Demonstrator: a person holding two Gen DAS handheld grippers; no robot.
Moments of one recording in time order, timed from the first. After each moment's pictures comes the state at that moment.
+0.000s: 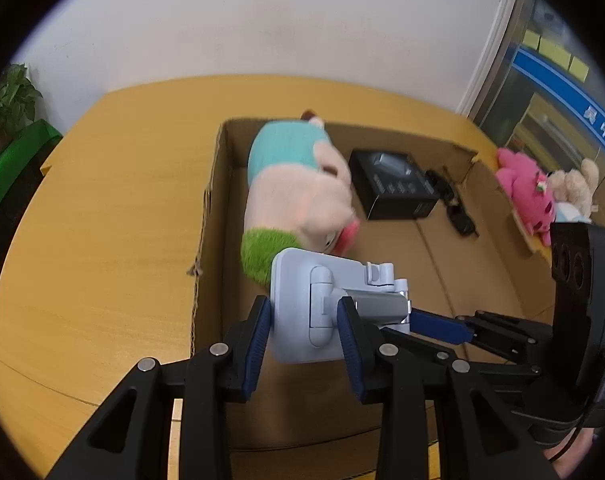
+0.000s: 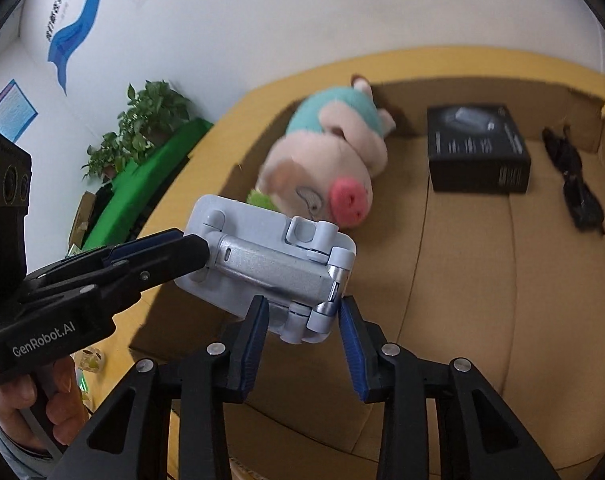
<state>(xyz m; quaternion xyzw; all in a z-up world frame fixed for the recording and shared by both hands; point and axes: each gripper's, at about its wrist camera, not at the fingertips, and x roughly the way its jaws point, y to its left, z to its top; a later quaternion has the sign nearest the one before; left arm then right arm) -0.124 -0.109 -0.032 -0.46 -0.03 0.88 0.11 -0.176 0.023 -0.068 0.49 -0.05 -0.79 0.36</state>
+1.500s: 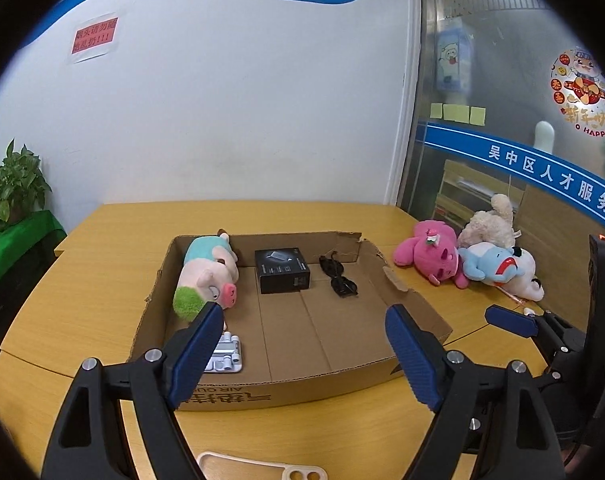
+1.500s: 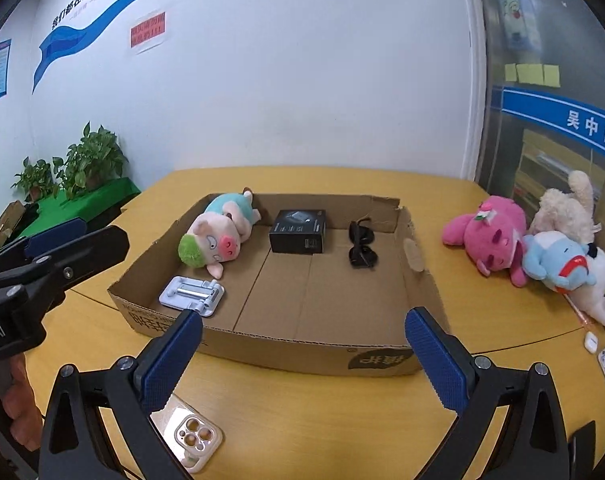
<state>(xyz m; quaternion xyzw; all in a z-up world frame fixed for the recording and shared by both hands) 0.065 -0.023 0.065 -0.23 -0.02 0.96 0.15 0.006 0.176 0.051 0.29 0.04 -0.94 0.18</state>
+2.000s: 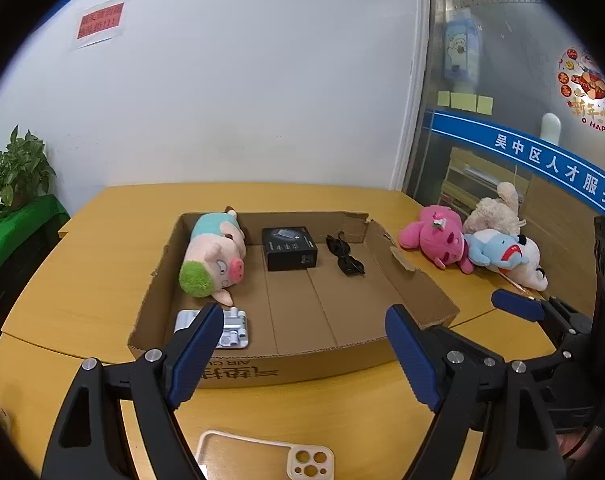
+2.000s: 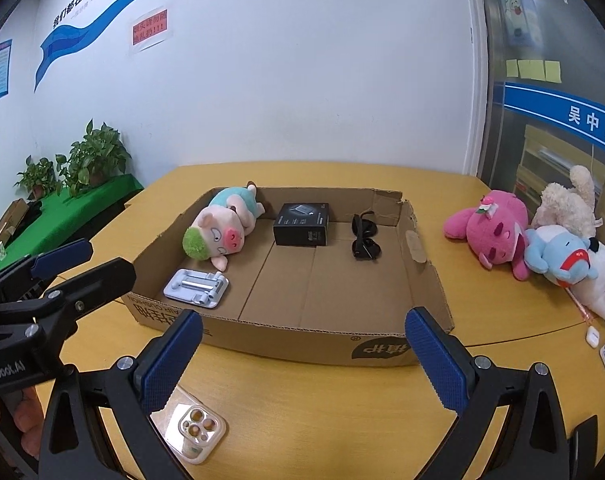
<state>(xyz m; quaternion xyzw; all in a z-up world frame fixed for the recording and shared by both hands) 0.075 -0.033 0.048 -0.26 -0.03 0.96 0.14 0.015 0.177 0.046 0.30 0.04 -0.94 0.19</state>
